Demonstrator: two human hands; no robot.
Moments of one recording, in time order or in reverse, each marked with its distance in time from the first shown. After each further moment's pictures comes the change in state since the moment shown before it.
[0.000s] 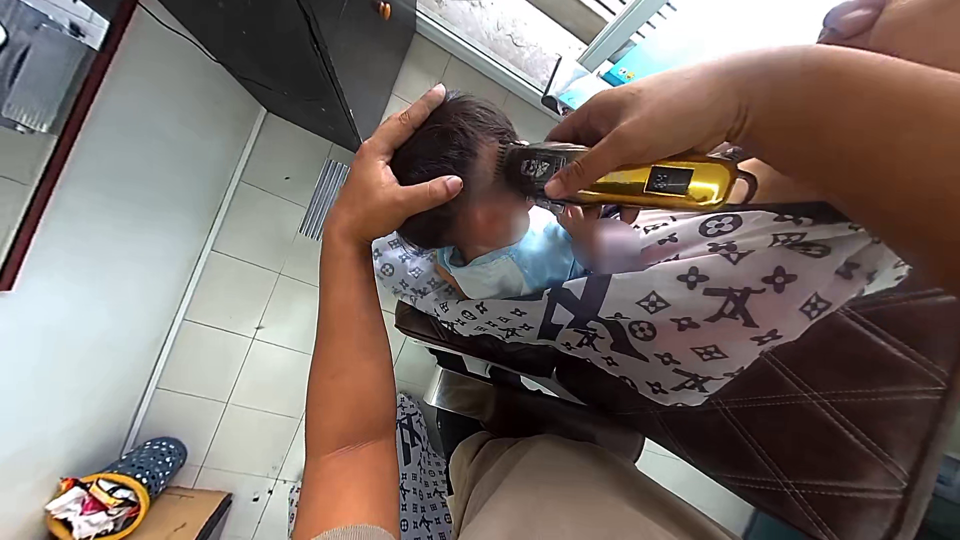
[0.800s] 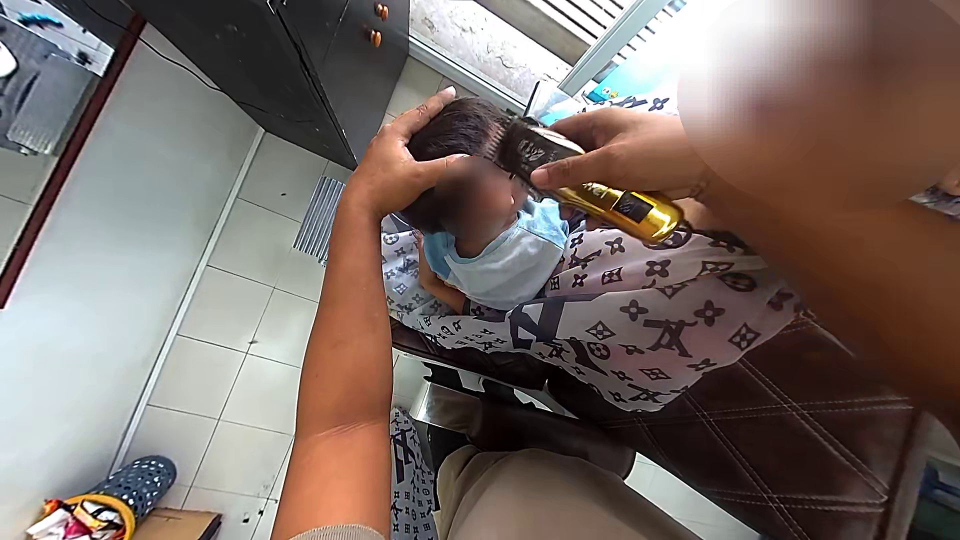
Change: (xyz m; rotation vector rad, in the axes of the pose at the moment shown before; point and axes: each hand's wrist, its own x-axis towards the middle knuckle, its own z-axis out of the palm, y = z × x) left_hand 0.059 0.003 0.021 0.134 -0.080 -0.183; right_hand -0.017 0.037 0.006 0.220 0.298 -0.134
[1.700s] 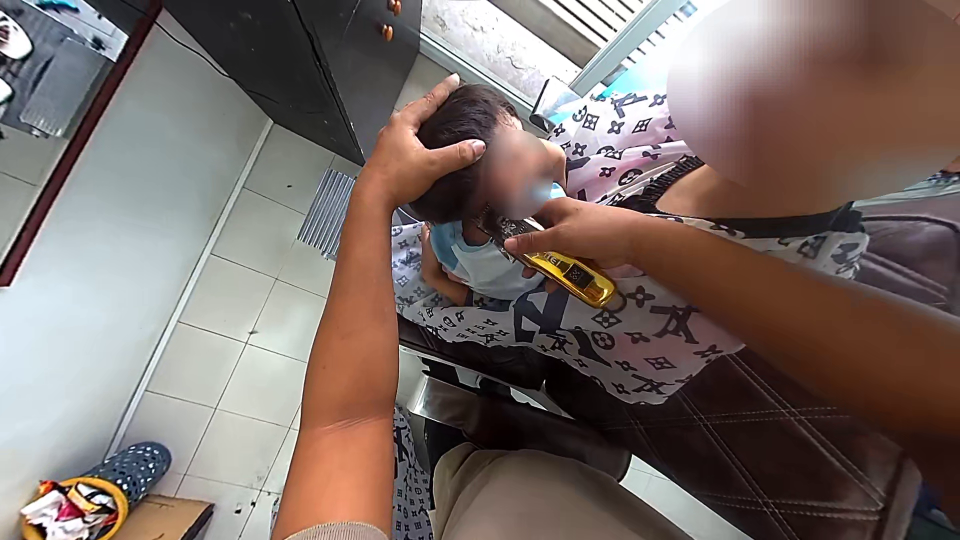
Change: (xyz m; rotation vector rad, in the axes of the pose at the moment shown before) left_hand -0.002 0.008 0.006 0.048 0.075 -0.077; right_hand 0.015 0.054 0.055 0.216 -0.145 0.137
